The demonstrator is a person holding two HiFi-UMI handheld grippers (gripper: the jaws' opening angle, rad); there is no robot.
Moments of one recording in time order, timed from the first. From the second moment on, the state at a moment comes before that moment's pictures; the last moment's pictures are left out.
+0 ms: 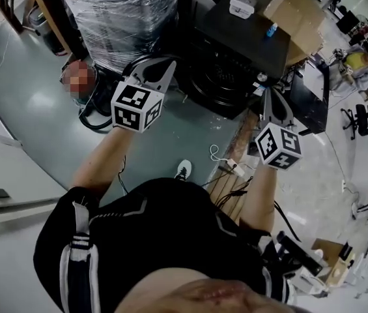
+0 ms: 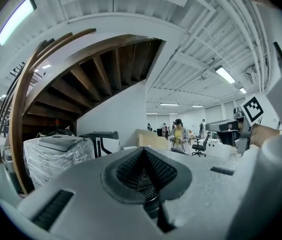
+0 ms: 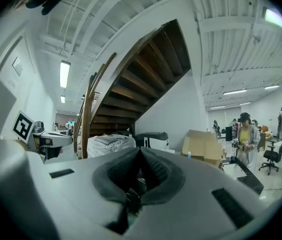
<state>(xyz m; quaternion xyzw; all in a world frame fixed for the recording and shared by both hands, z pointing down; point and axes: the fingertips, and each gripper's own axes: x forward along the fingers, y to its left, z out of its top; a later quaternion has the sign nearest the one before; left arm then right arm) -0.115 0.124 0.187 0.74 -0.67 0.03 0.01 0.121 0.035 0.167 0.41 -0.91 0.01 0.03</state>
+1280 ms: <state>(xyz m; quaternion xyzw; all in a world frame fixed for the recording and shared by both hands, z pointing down) -0.195 -0.100 0.219 0.78 -0.62 0.09 0.01 0.049 -0.169 0.210 0.42 -0.91 0.03 0.04</state>
